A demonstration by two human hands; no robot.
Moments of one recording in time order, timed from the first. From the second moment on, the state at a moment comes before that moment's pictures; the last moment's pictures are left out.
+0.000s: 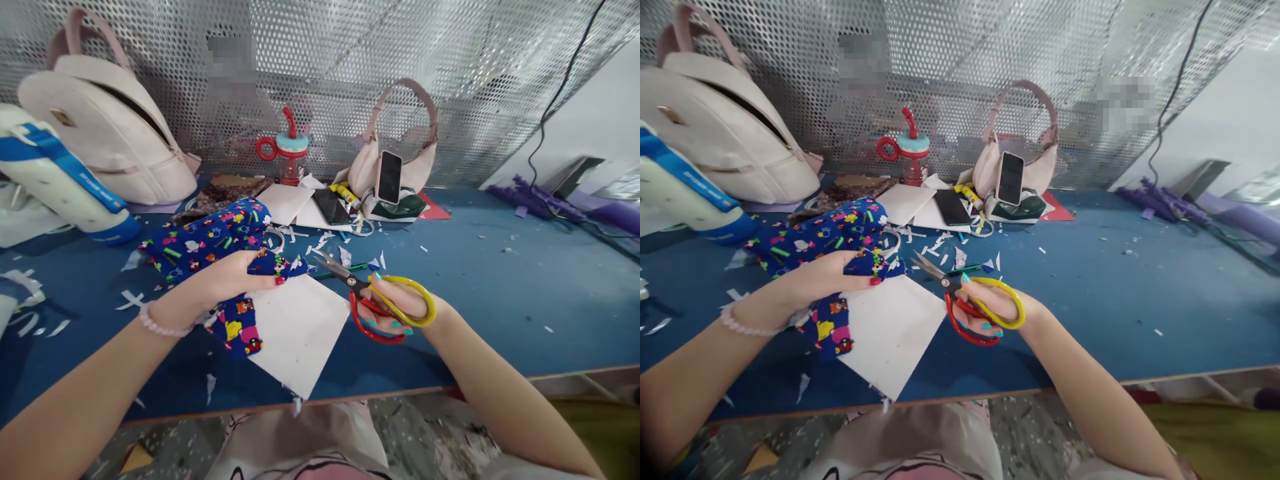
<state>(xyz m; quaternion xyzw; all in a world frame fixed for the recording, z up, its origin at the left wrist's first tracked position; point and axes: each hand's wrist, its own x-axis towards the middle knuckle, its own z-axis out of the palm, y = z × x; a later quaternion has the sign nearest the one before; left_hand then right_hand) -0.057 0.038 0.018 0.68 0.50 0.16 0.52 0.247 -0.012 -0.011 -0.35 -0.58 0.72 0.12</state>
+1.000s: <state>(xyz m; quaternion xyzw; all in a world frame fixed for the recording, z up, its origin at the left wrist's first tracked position) -0.053 0.012 0.022 0.63 0.53 0.14 0.55 0.232 -0.032 0.004 -0.37 -0.82 0.44 0.07</state>
